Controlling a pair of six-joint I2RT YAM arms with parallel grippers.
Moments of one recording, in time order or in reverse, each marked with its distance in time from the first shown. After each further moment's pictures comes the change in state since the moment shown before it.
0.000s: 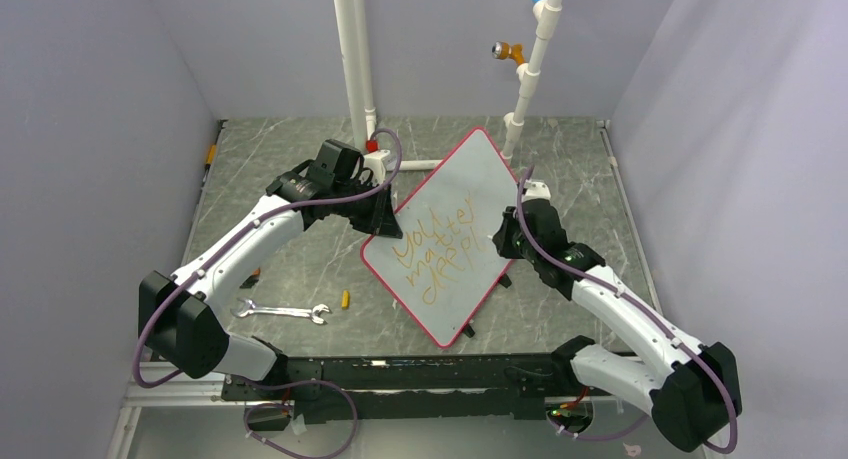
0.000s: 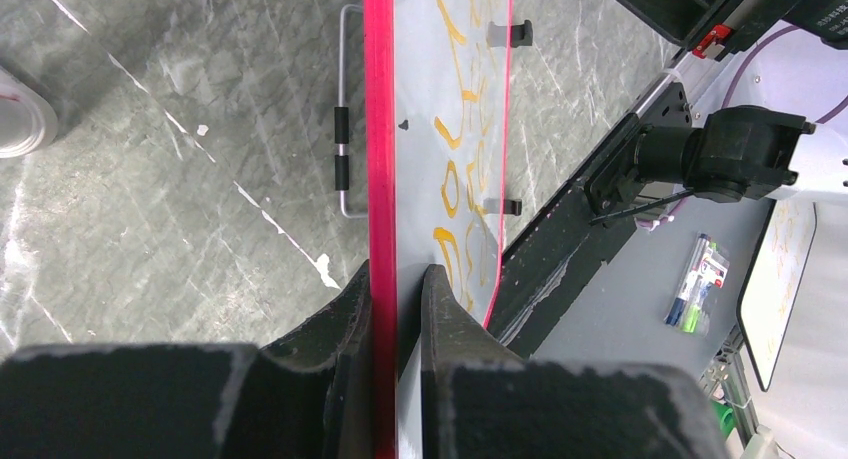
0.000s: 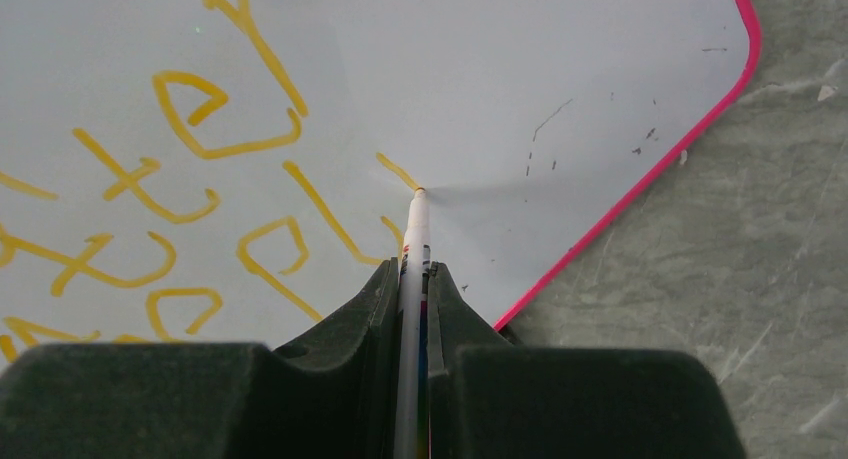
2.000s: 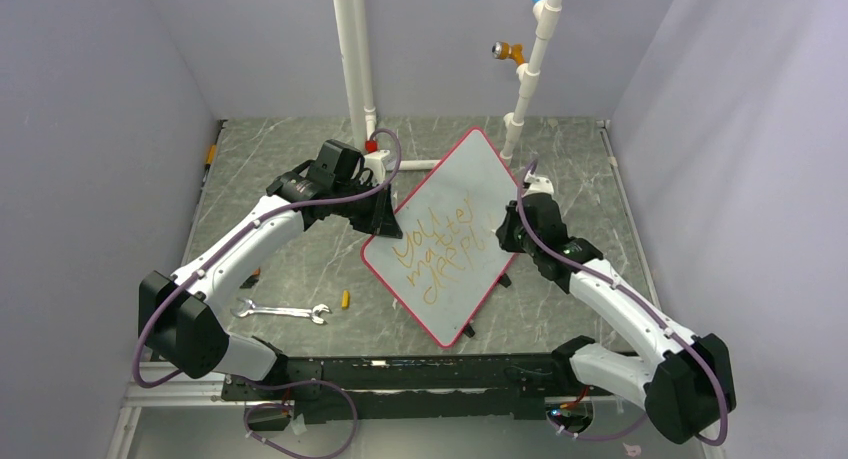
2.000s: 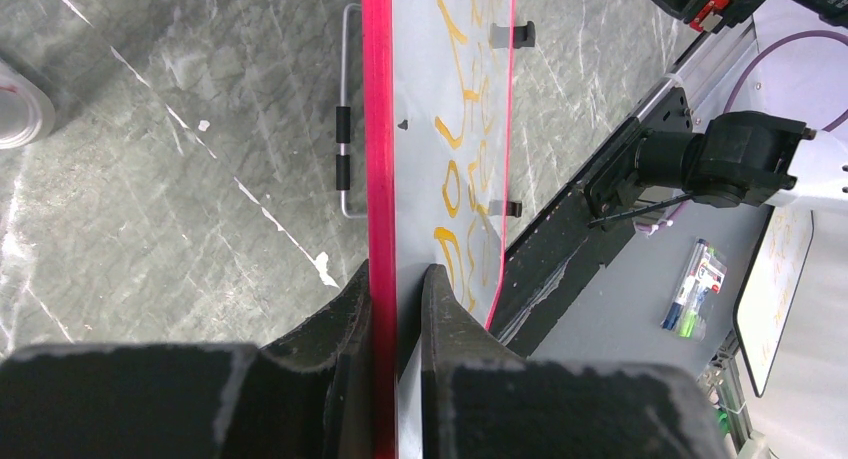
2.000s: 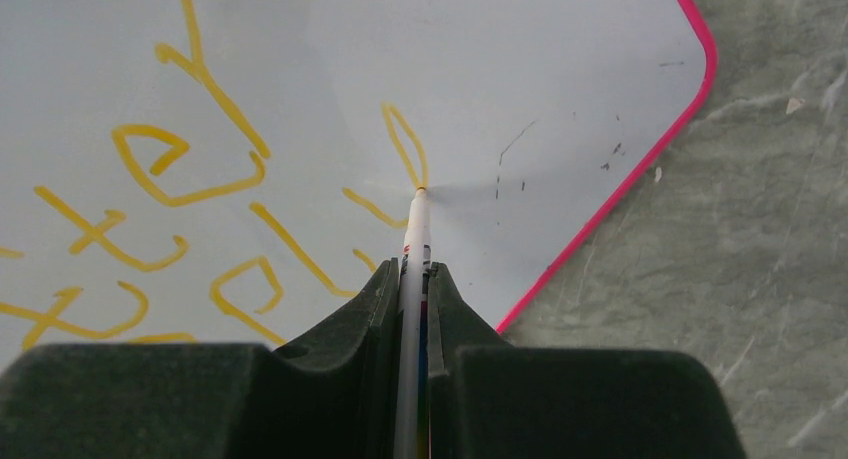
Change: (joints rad) left arm -0.005 0.000 0.000 -0.002 -0.013 -0.018; right arm -0.048 0.048 0.008 0.045 0.006 -0.005
